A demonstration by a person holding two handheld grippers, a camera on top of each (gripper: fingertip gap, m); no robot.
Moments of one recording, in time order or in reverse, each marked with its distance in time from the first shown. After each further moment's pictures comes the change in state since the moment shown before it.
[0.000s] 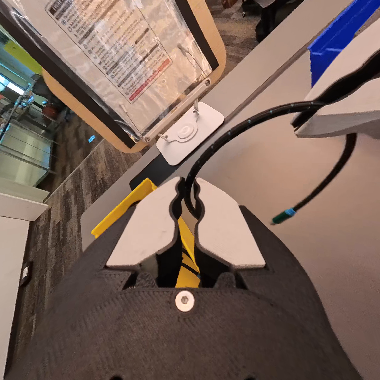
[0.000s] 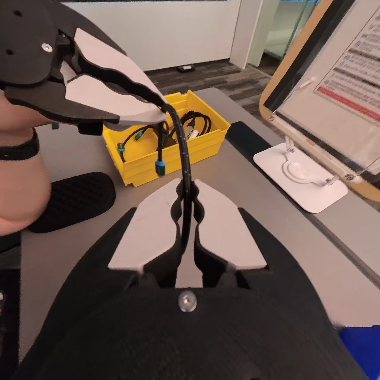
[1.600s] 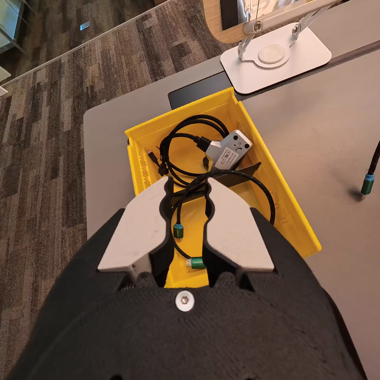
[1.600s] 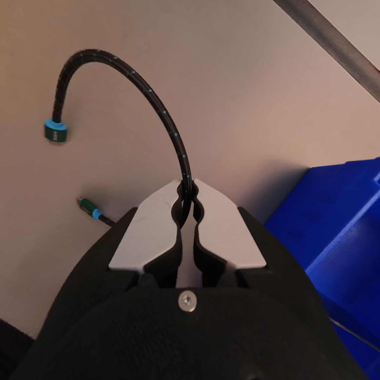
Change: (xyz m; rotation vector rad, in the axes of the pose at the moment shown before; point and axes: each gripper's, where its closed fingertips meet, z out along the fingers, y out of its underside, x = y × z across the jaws) left arm -0.142 0.157 -0.005 -0.242 -0.070 -0.393; right arm 0.117 0.180 -0.010 -0.754 0.265 0.319
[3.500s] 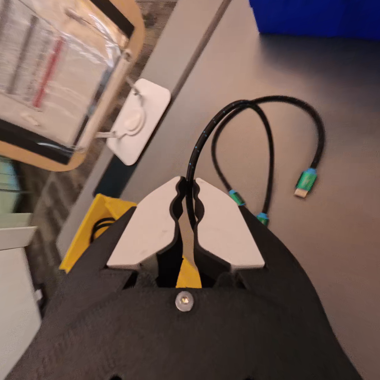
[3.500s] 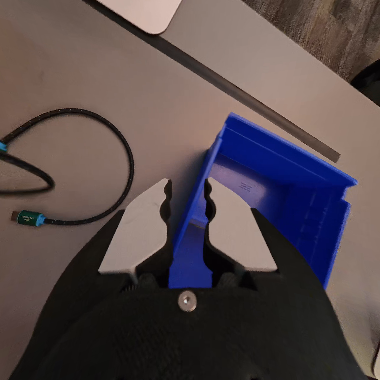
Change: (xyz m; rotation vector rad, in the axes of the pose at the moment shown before) left arm 0.266 -0.054 0.014 0.053 0.219 0.615; right arm 0.082 0.011 -0.081 0.152 0.277 0.090
